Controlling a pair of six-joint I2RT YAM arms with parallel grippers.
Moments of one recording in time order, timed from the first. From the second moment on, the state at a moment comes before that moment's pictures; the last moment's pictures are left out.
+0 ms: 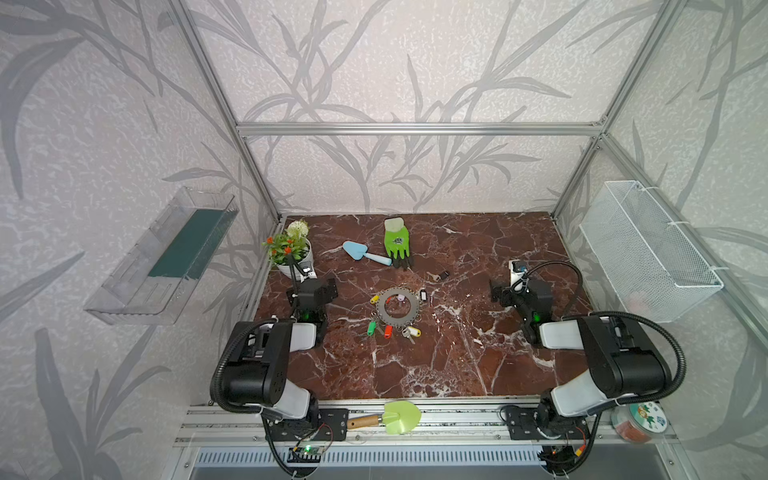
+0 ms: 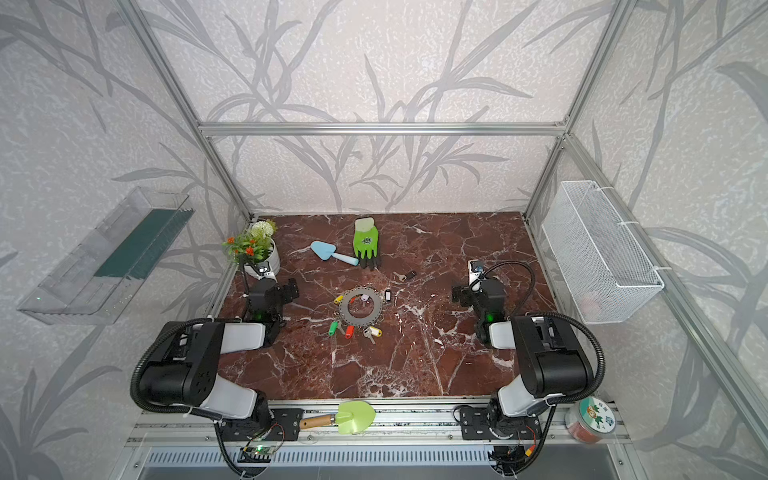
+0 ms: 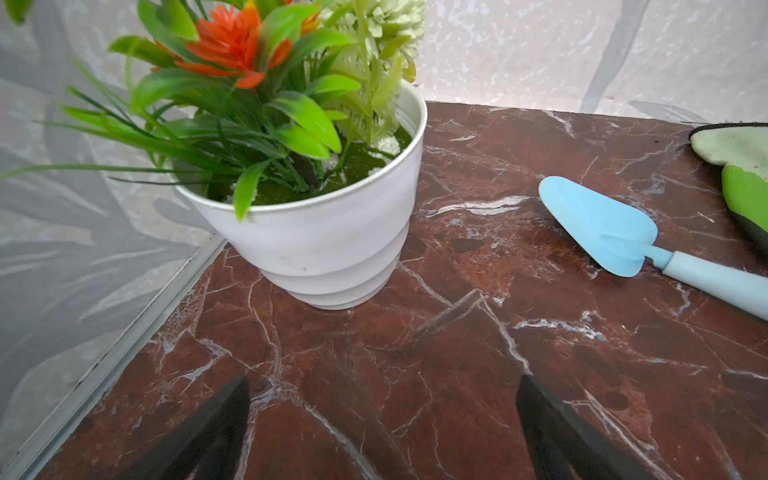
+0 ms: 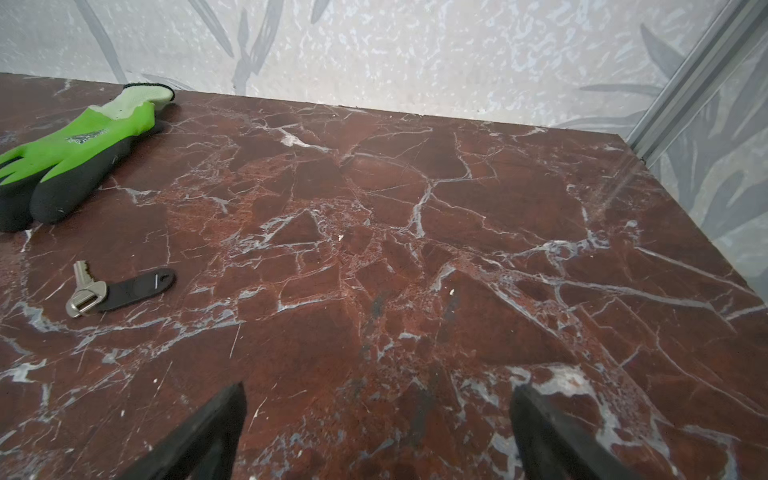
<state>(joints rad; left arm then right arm) -0.02 1.51 0.39 0.71 -0.38 -0.08 0.08 1.57 0.37 0.83 -0.05 -0.06</state>
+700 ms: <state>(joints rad) -0.02 1.51 0.39 0.71 -0.37 -0.08 0.09 1.57 0.37 0.83 -0.04 -0.06</state>
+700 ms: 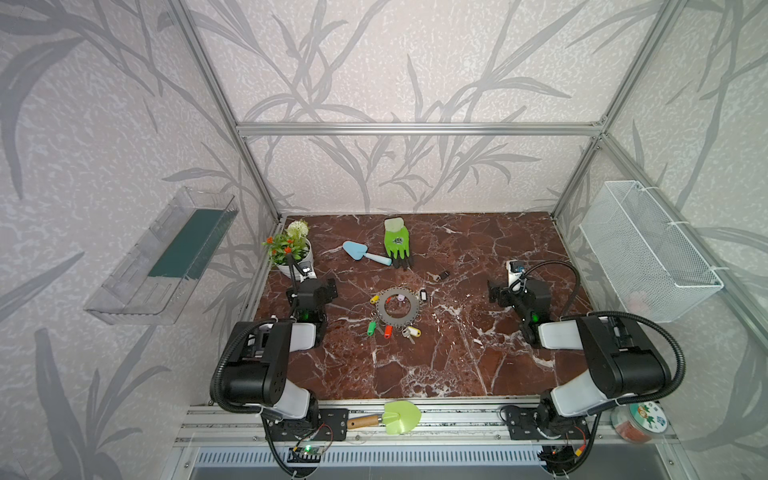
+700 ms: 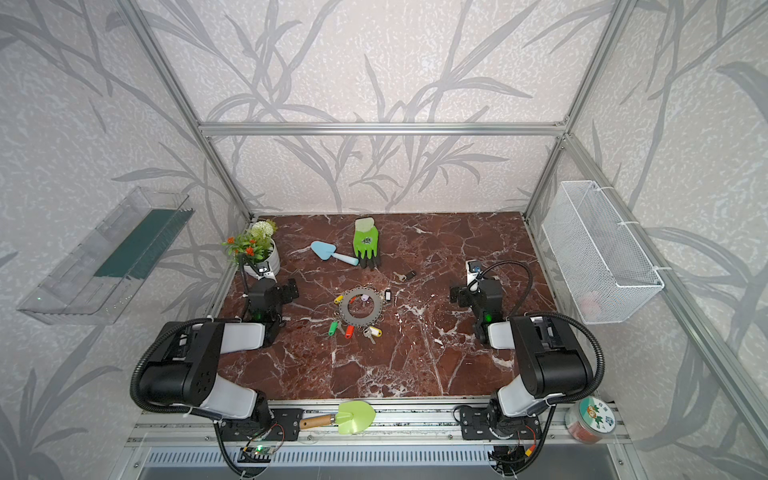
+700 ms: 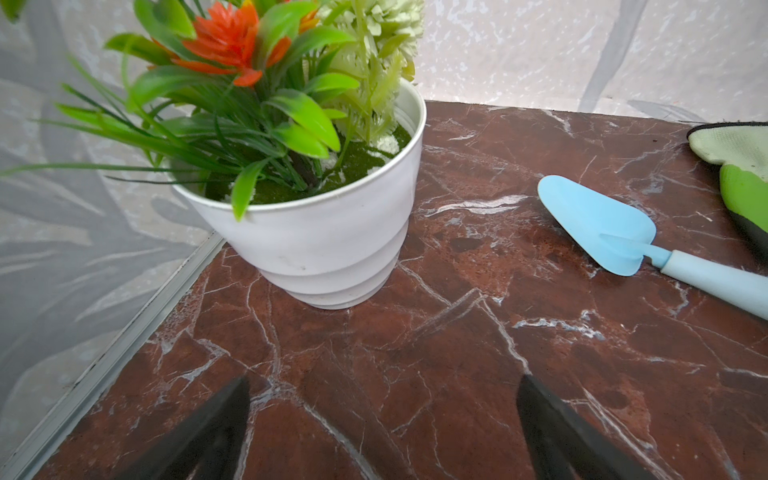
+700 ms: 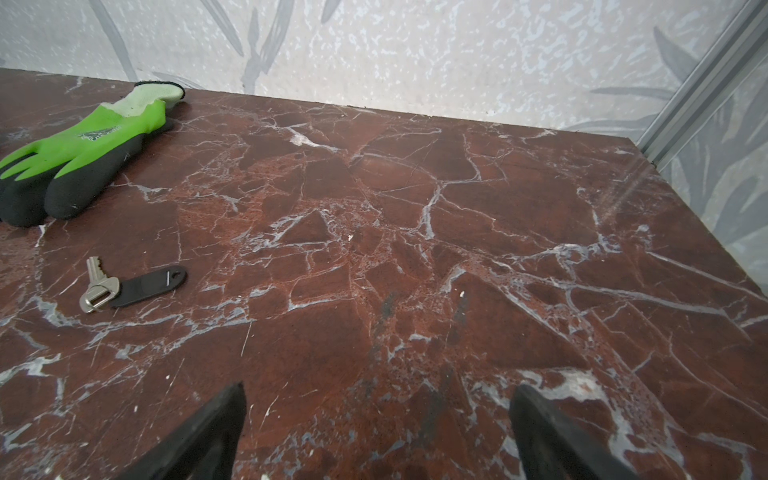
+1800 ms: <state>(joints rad) -0.02 1.51 0.39 0.71 -0.36 -0.08 0.09 1.57 0.37 0.83 -0.03 -0.06</state>
